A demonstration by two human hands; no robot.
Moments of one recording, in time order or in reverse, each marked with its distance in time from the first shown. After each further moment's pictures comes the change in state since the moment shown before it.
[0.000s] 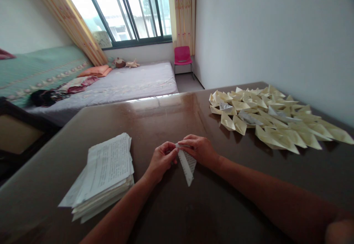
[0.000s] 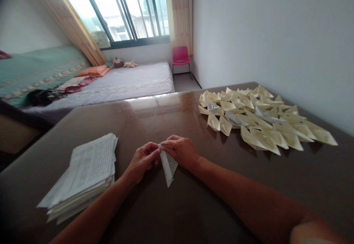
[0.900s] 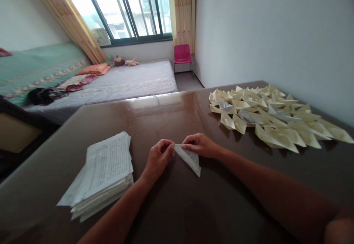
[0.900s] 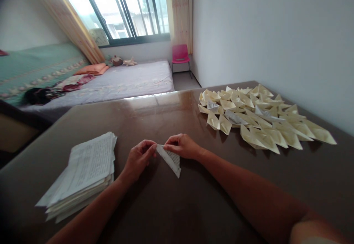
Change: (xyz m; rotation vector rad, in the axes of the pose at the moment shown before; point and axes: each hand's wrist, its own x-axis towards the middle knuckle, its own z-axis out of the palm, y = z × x) left_hand 0.002 -0.003 -0.008 0.142 0.113 0.163; right_hand 0.012 0.008 -0.018 0.275 -0.260 0.115
